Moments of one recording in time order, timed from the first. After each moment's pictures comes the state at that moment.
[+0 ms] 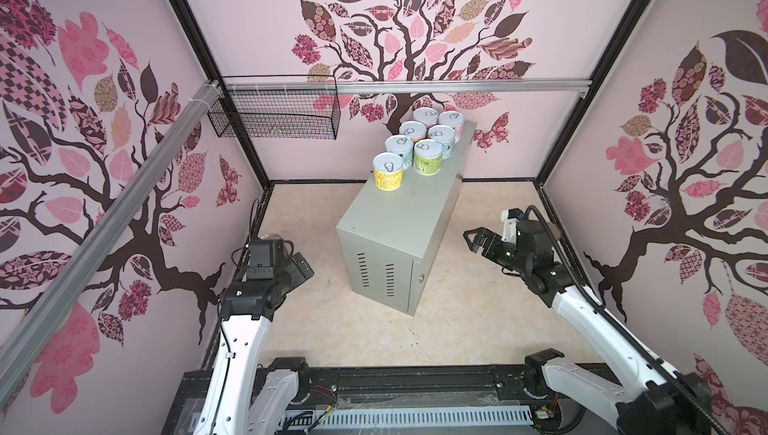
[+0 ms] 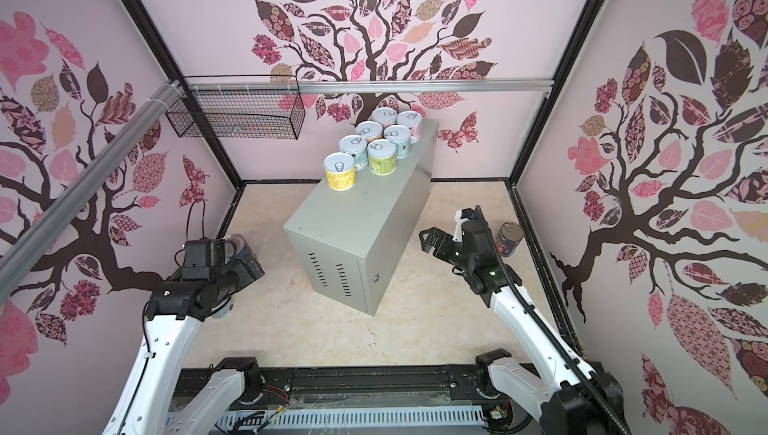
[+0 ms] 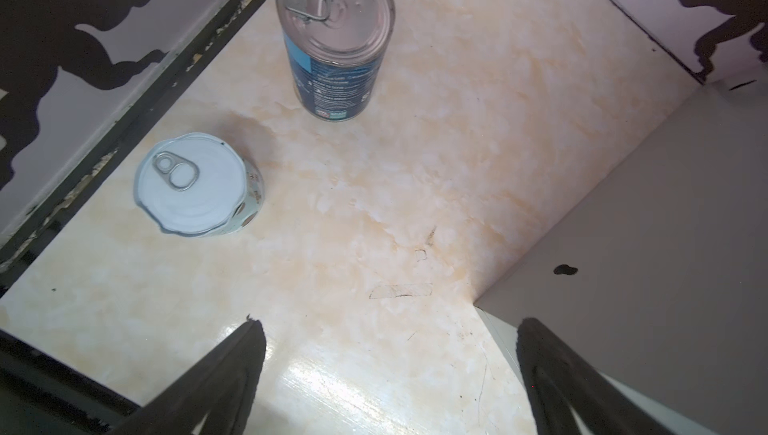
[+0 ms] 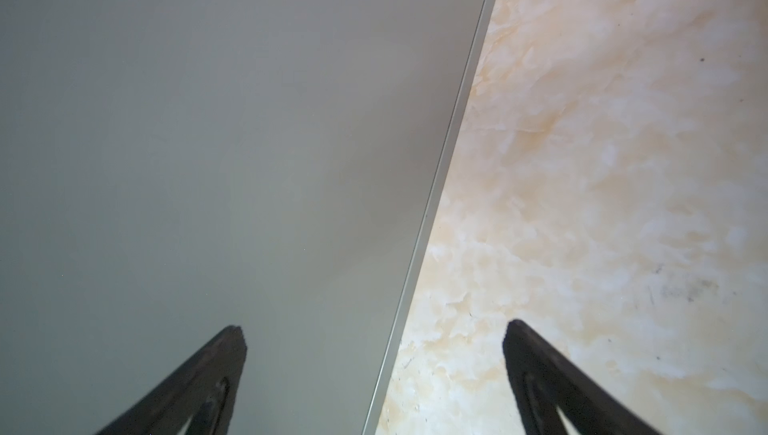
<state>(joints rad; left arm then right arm) 0.01 0.87 0.97 -1.05 -0.16 -0.56 0.26 0.96 0.72 -0.26 -0.23 0.69</state>
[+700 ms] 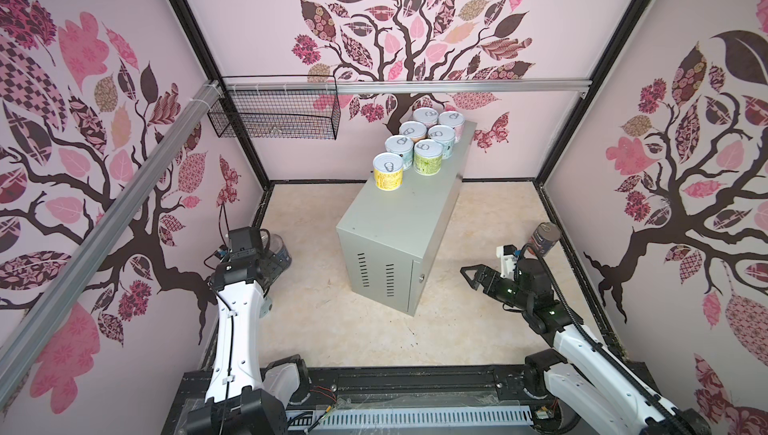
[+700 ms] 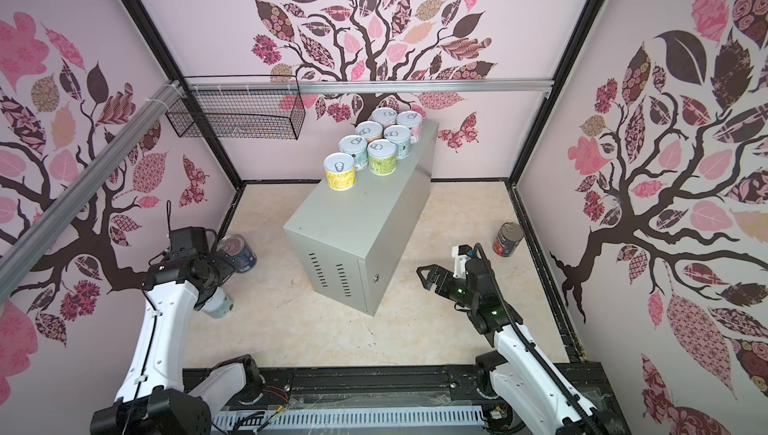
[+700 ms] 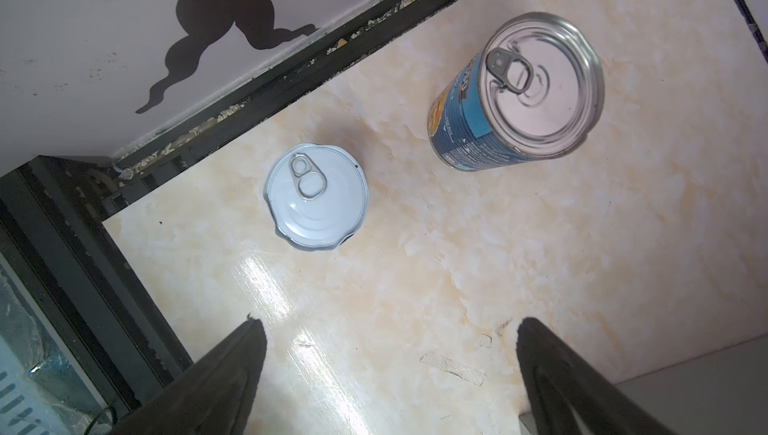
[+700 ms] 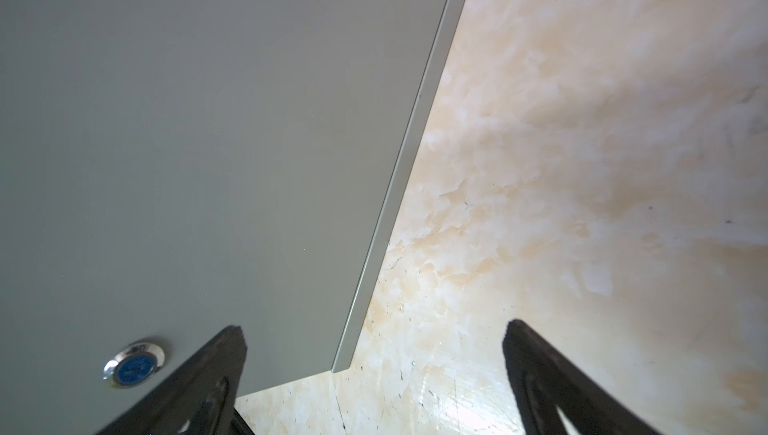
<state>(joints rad) 0.30 1.06 1.00 -1.03 -0.22 -0.66 0.26 0.79 0.34 -0.09 -0.41 0.75</state>
